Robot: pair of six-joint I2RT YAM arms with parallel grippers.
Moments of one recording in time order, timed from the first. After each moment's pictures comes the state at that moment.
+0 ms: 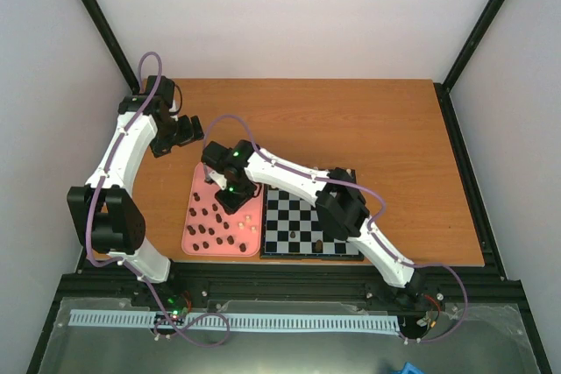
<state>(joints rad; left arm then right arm) -0.03 1.61 1.51 -1.11 0.06 -0.44 1.05 2.39 2.20 -1.19 -0.23 0.14</state>
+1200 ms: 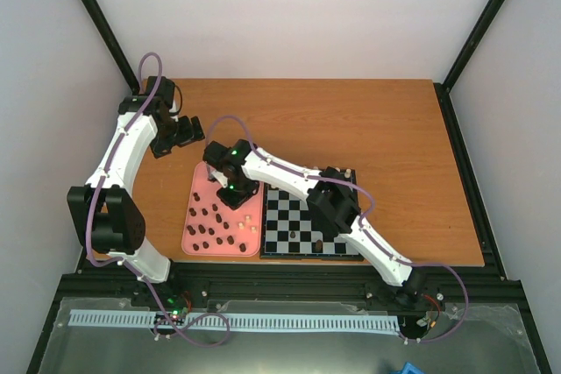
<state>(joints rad) -0.03 1.61 1.50 -1.11 0.06 -0.44 1.01 2.52 2.32 -1.22 -0.20 0.14</state>
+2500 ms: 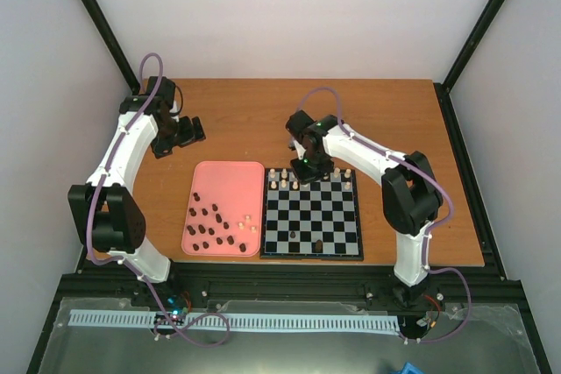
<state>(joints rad) -0.03 1.61 1.50 -1.11 0.07 -0.44 0.65 1.93 1.57 -1.08 -0.11 0.23</state>
